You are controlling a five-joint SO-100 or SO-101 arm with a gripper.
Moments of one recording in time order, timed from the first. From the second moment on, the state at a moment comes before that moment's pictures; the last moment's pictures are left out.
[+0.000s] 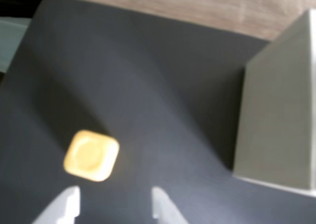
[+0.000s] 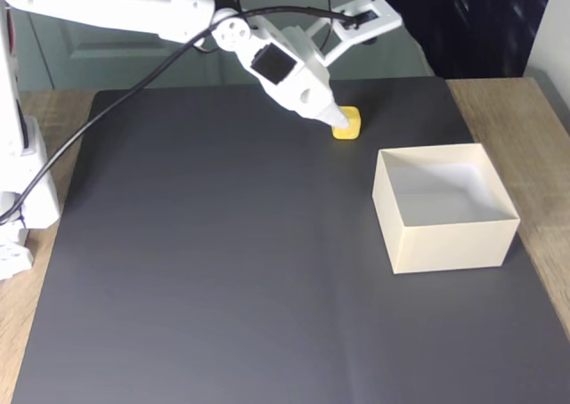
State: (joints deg) arm 4.5 79.0 107.8 9.6 172.4
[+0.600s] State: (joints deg) arm 3.3 70.0 98.9 9.8 171.4
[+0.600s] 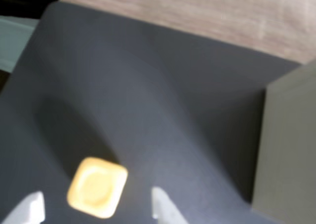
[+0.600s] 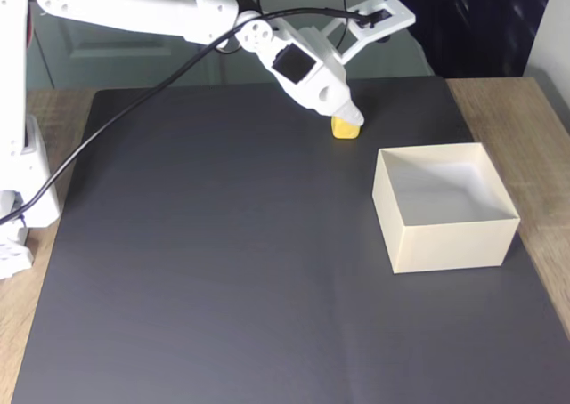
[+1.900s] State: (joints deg) arm 1.4 57.9 88.4 9.2 170.0
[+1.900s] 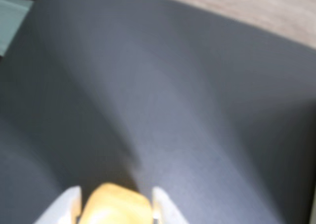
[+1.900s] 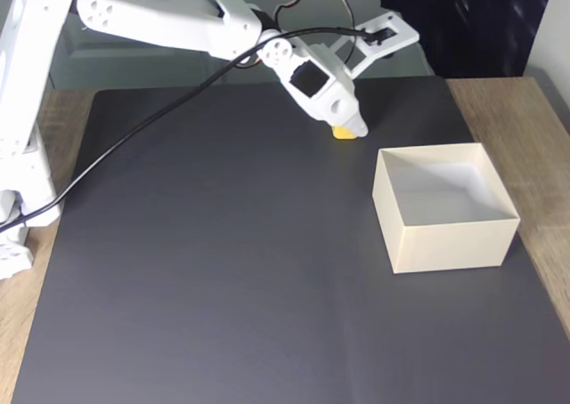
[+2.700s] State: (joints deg) arm 0.9 55.4 86.4 10.1 171.6
